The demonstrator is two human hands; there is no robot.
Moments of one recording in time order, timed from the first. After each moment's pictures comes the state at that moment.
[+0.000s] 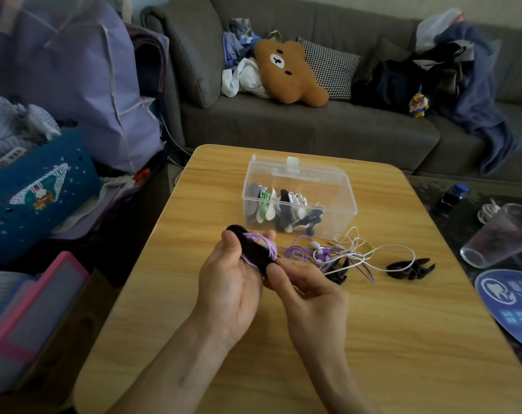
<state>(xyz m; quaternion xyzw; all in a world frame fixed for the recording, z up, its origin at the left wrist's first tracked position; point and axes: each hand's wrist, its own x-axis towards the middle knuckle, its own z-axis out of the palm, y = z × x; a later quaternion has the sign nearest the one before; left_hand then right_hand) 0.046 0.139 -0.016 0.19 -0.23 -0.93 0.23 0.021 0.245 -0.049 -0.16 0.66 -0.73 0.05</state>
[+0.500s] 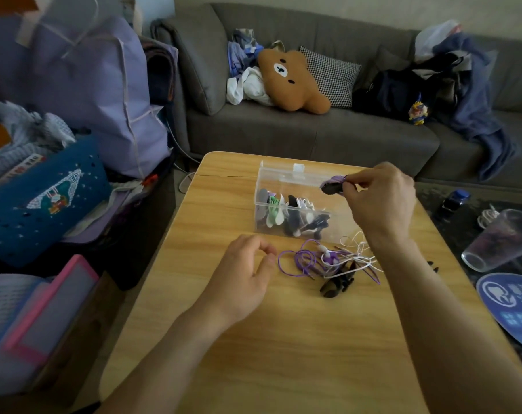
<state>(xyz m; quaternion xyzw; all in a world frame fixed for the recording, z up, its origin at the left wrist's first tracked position) 0.060 0.102 -0.035 0.11 -0.87 -0.43 0.21 -0.120 0.243 0.040 -0.19 0.90 -0.29 -0.25</state>
